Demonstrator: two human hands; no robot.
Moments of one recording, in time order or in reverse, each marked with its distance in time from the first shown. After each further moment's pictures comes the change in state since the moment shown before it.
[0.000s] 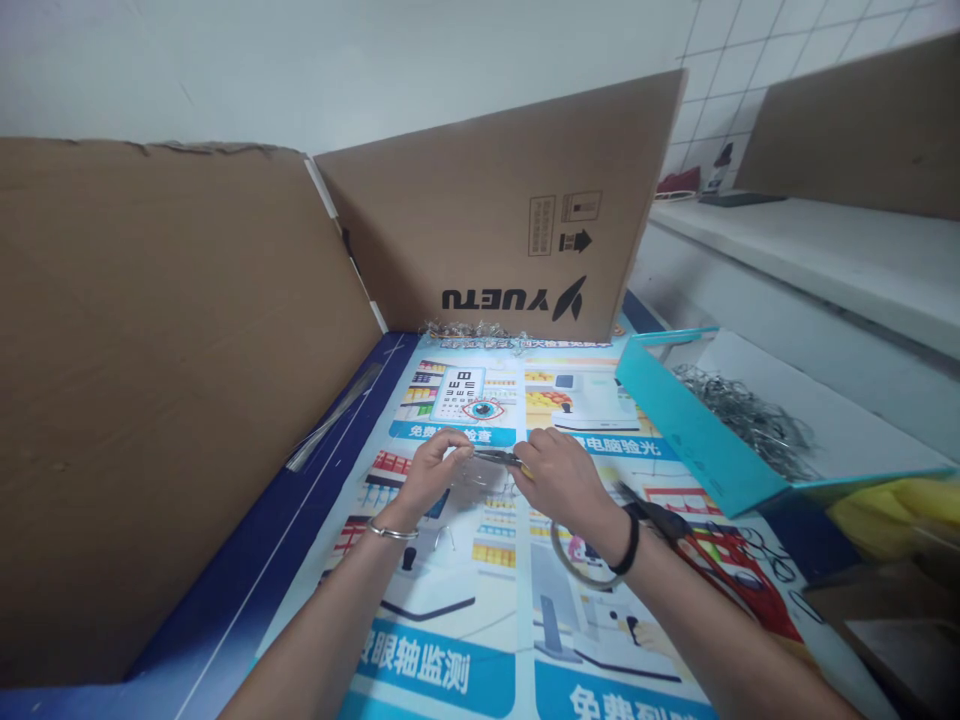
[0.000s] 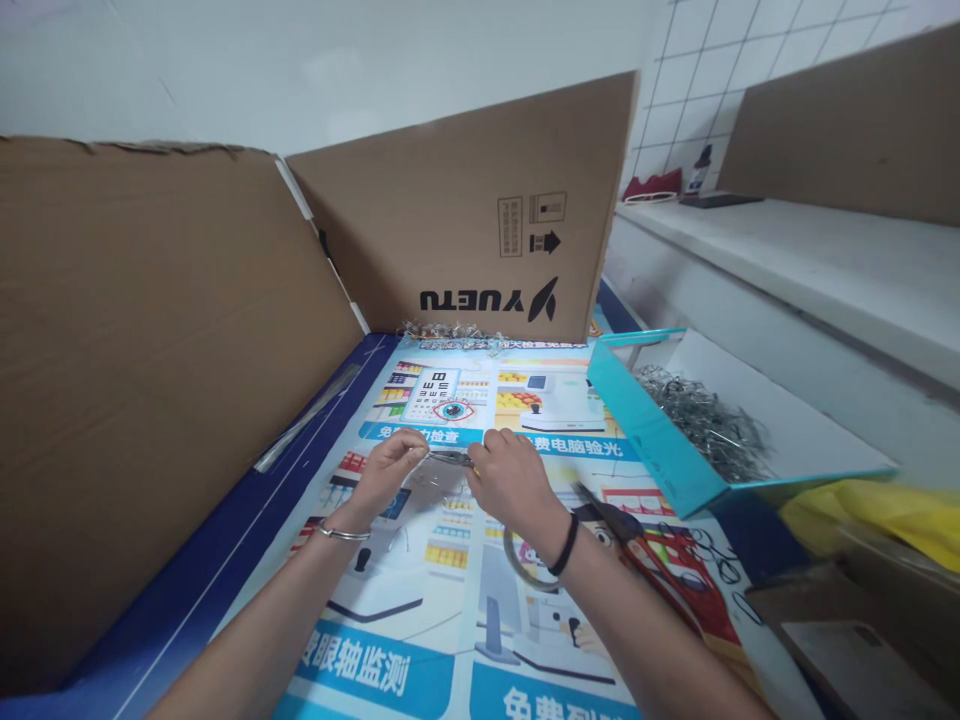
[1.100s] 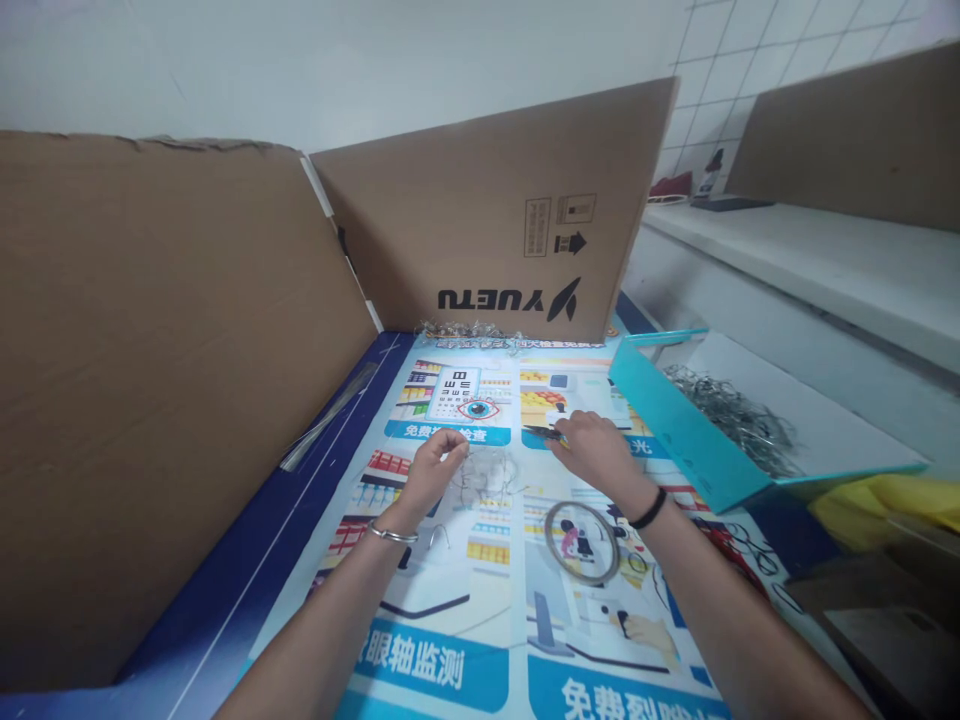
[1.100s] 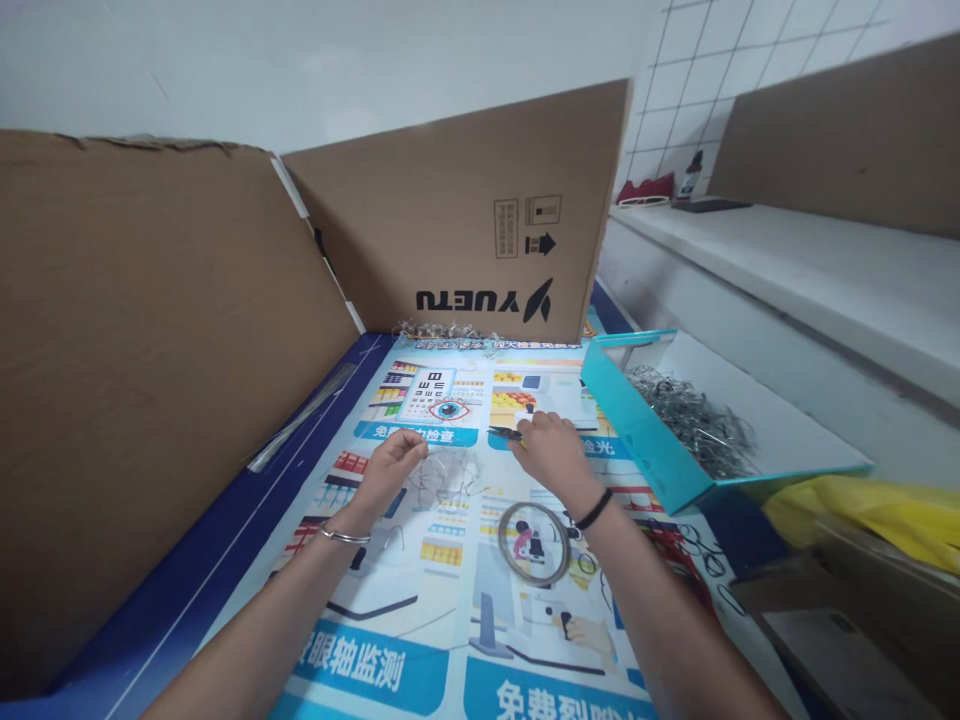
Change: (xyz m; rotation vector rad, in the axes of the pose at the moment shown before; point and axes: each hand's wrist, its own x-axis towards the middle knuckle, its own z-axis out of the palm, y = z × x) left_hand 0.000 -0.007 0.013 -0.048 0.108 -0.208; right_hand -0.001 0.066 0.009 -0.120 -0.169 0.207
